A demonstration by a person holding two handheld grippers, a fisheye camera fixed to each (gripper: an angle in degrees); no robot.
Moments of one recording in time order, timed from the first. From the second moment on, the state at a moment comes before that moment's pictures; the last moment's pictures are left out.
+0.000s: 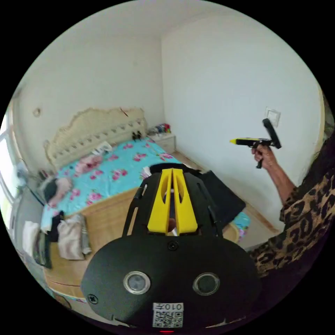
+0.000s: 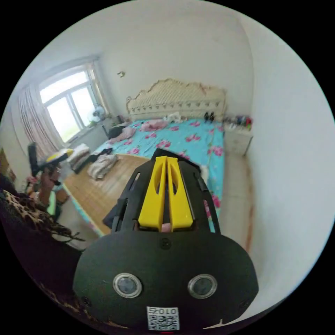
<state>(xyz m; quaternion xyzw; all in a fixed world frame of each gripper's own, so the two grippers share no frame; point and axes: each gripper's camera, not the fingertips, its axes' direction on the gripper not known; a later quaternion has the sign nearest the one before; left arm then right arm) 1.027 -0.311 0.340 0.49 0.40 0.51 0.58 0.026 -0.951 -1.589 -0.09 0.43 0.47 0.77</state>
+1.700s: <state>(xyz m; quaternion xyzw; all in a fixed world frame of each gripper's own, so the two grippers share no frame) 0.188 -0.346 0.822 0.40 0.64 -0.27 0.59 0.147 -0.828 -0.576 0.16 -0.43 0.26 0.85</state>
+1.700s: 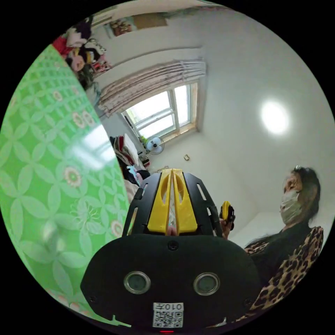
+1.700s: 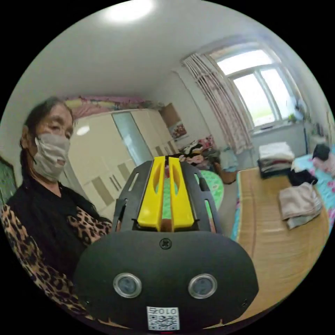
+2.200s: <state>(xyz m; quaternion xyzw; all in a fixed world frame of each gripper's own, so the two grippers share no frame) 0.195 -0.386 0.884 0.26 0.55 -0.32 0.72 0.096 -0.569 -0.287 -0.06 -0.49 0.20 0.85</state>
